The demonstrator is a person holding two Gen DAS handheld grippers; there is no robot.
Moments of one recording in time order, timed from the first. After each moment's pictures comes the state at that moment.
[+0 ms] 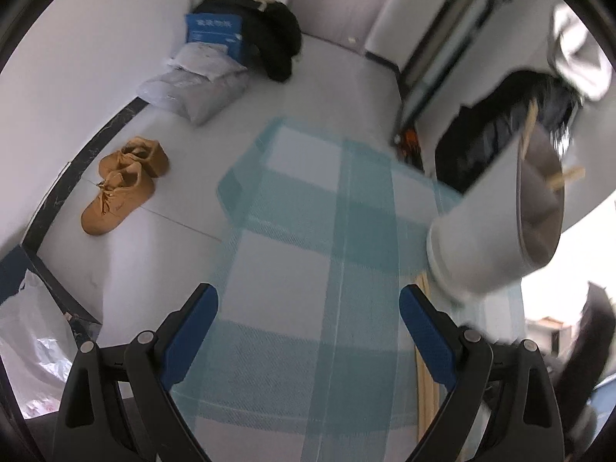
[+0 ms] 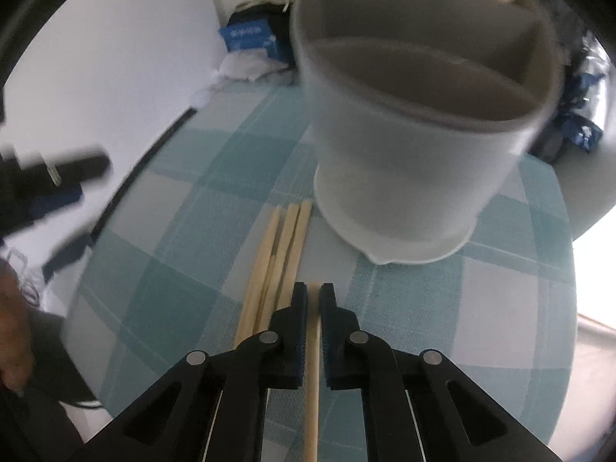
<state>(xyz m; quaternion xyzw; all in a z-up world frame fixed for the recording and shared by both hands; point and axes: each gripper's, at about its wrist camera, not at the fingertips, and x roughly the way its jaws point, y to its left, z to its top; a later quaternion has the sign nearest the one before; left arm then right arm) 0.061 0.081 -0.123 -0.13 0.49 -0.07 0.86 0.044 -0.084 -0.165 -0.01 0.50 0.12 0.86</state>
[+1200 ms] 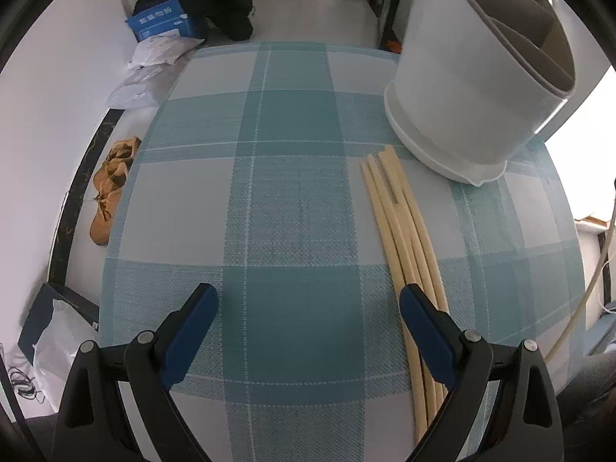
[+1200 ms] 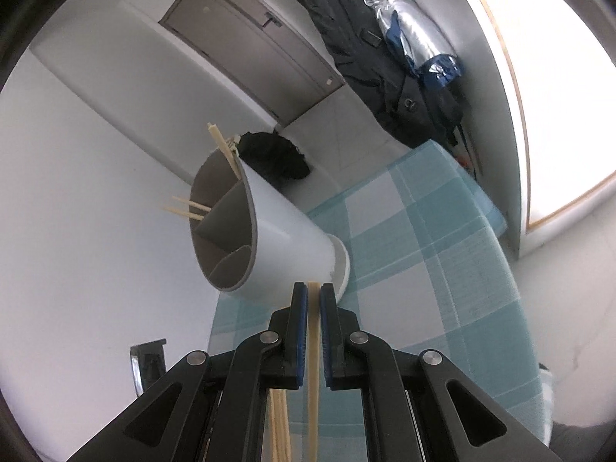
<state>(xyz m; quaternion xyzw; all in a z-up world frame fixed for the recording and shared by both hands) 0.043 0.001 -0.150 0.02 0.57 -0.08 0.82 -0.019 -0.249 -0.113 0.33 0.35 0.09 0.87</state>
